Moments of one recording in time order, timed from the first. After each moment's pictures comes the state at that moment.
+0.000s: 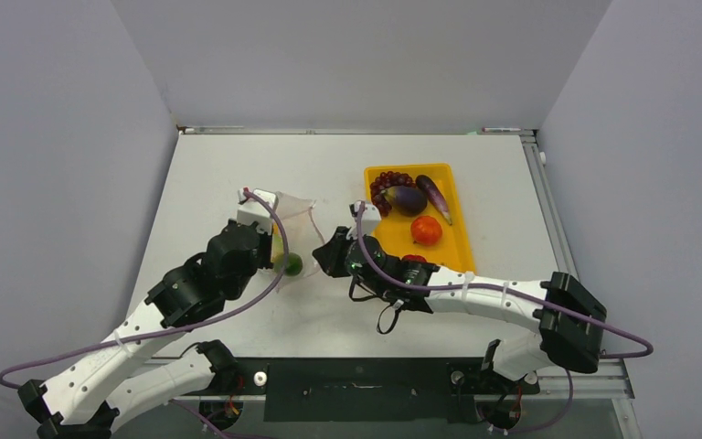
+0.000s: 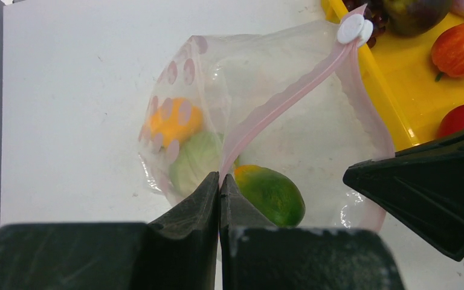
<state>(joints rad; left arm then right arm) -0.83 0.80 0.94 -0.63 -0.57 -0.20 1.12 1.44 0.90 0.16 0.34 0.86</state>
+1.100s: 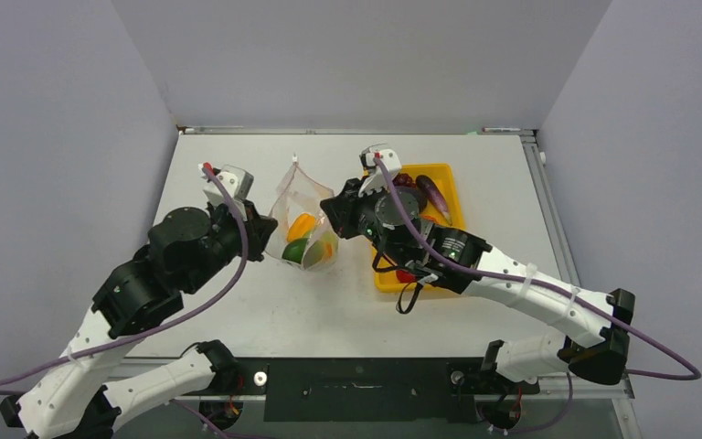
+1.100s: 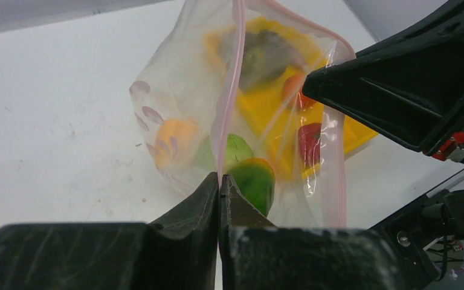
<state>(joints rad) -0.83 0.81 1.36 -0.82 -0.29 -0.29 1.12 1.28 1.37 -0.24 0.39 0.50</state>
